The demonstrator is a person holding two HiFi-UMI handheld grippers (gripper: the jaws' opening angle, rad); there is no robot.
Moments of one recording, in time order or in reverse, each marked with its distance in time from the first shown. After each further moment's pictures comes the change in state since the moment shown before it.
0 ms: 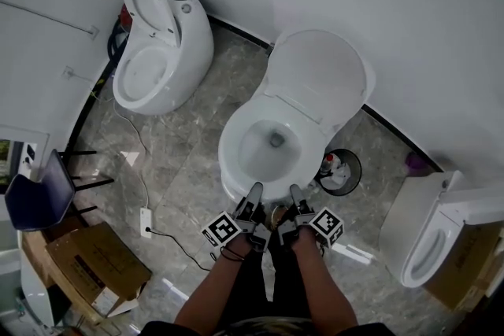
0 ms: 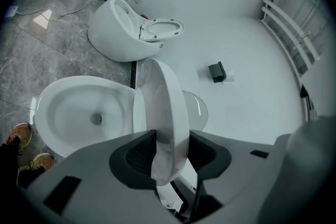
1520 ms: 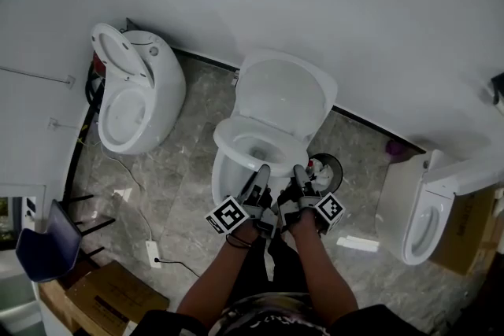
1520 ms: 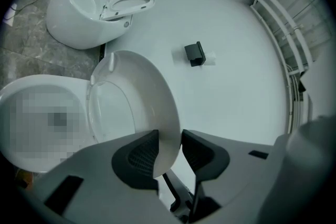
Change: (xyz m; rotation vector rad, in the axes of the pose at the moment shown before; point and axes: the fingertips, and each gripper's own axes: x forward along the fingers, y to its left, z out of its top) left arm 0.089 -0.156 0.017 0.091 0.158 -0.190; right arm -0.007 0.130 0.086 0.243 -0.289 0.222
